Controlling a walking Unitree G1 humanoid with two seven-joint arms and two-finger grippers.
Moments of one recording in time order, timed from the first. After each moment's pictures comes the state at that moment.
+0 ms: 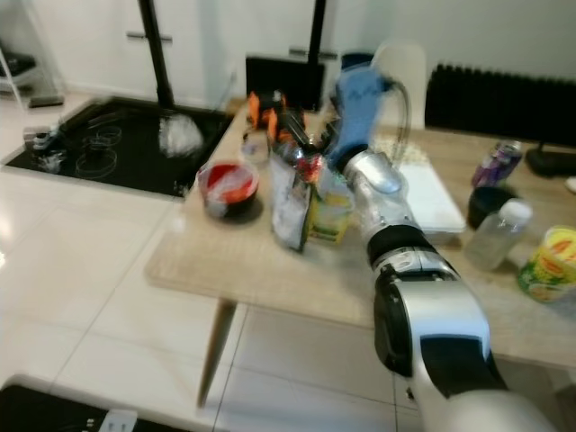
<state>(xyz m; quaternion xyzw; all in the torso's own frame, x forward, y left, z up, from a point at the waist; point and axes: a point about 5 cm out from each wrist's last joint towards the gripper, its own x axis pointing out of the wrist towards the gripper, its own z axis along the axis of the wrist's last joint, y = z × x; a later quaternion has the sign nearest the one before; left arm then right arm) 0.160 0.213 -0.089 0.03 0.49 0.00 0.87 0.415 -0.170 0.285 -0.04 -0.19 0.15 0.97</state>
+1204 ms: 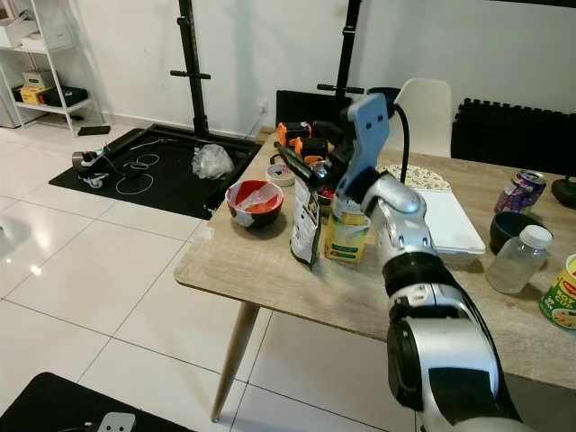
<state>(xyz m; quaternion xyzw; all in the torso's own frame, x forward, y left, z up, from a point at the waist) 0.138 0.214 -0.098 0.03 0.52 0.00 0.85 0.394 -0.160 0.244 -0.05 -0.13 0.34 0.93</state>
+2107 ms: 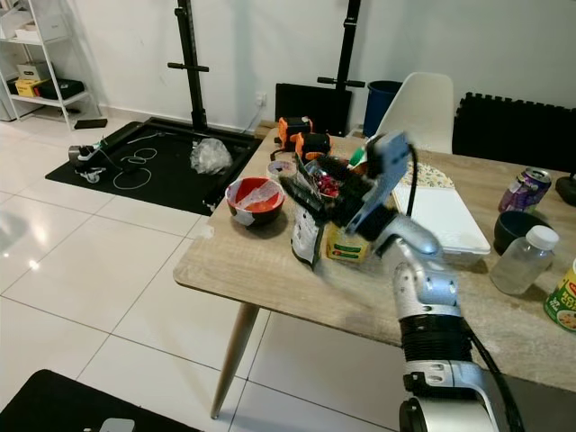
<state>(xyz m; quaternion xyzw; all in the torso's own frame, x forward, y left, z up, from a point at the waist) 0.131 0.214 -0.101 0.03 0.53 0.00 0.85 0.345 -0.167 0.256 0.07 -0.19 0.38 0.90</state>
